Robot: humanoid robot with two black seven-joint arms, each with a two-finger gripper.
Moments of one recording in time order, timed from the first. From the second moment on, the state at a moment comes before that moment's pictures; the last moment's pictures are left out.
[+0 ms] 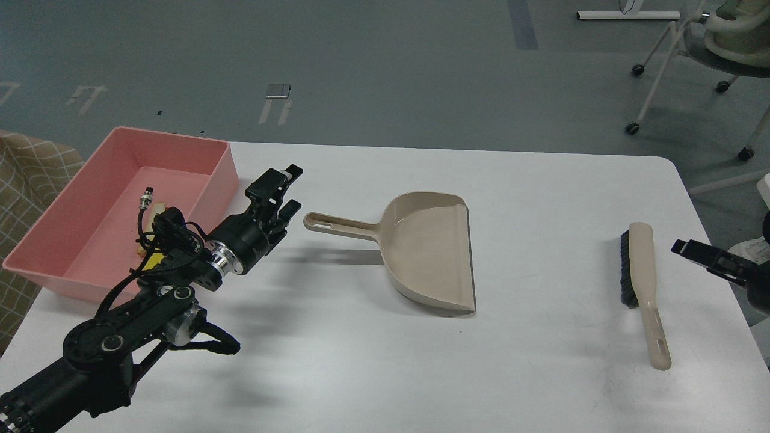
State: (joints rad) left arm -0.32 0.40 -0.86 -1.22 0.89 0.01 -0.28; right arm 0.02 -0.83 1.37 1.48 -1.52 0.49 -0.11
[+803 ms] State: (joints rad) left arm -0.32 0.55 -1.34 -1.32 0.56 -0.19 -0.29; right arm 0.22 -0.35 1.76 1.52 -1.17 0.34 -0.11
